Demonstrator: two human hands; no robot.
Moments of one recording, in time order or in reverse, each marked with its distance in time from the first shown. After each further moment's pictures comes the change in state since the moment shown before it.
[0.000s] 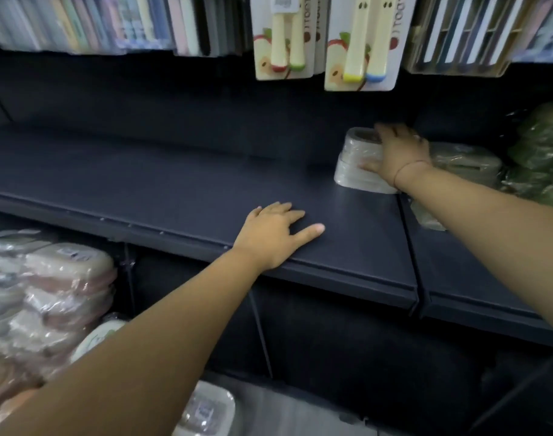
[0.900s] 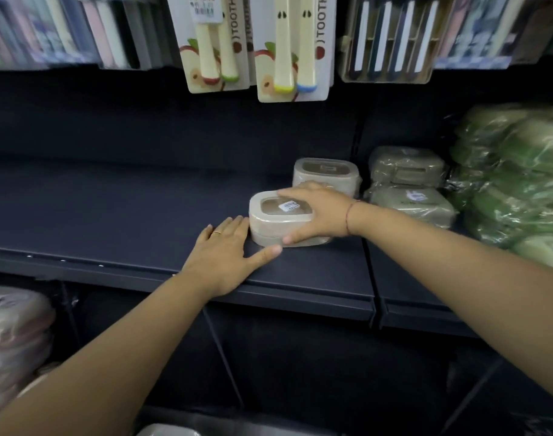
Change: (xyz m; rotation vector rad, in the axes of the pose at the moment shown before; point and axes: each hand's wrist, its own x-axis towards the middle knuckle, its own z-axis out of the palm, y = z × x) left_hand 0.009 -0.001 0.000 0.110 -0.083 -0.028; right_hand -0.062 -0.022 0.003 0.207 -0.449 -0.337
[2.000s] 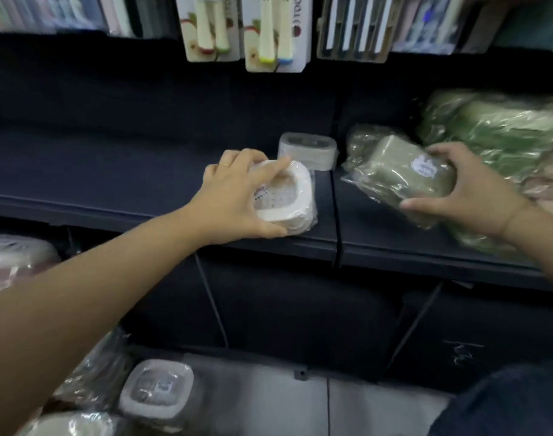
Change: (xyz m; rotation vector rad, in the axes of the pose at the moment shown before) left_hand -0.065 0.059 -0.050 -0.059 0.254 0.365; right_hand -0.210 0.052 -0.053 0.133 0.490 0.315
